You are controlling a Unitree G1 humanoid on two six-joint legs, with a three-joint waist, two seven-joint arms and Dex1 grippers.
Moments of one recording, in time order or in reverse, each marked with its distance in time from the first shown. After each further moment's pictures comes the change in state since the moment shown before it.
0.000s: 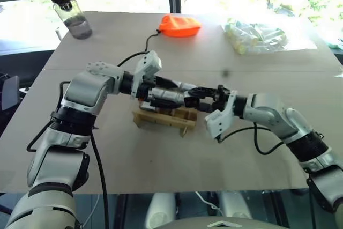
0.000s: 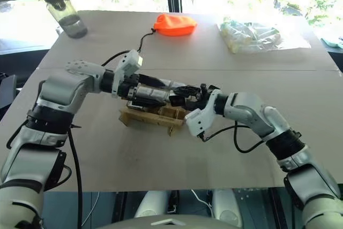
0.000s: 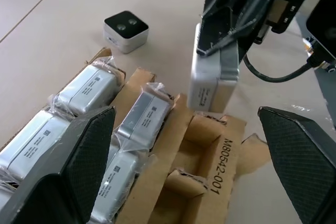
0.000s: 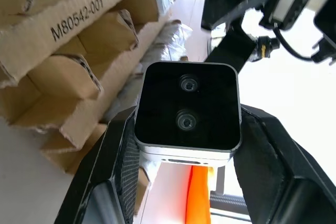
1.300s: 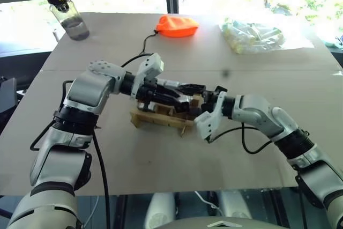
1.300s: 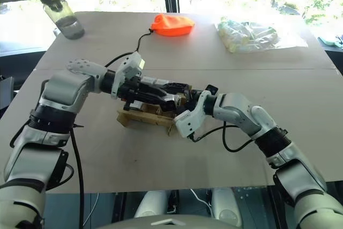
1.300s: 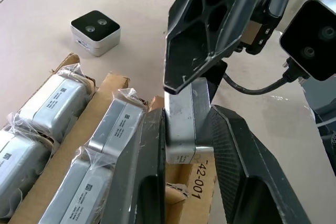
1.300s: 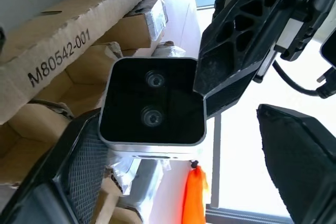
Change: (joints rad) left arm -0.003 -0.008 0.001 -0.009 0.040 -0.016 -0.099; right arm -0.020 0.059 0.031 0.042 -0.013 0.027 -0.038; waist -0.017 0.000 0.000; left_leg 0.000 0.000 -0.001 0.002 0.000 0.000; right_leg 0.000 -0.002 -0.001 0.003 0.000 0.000
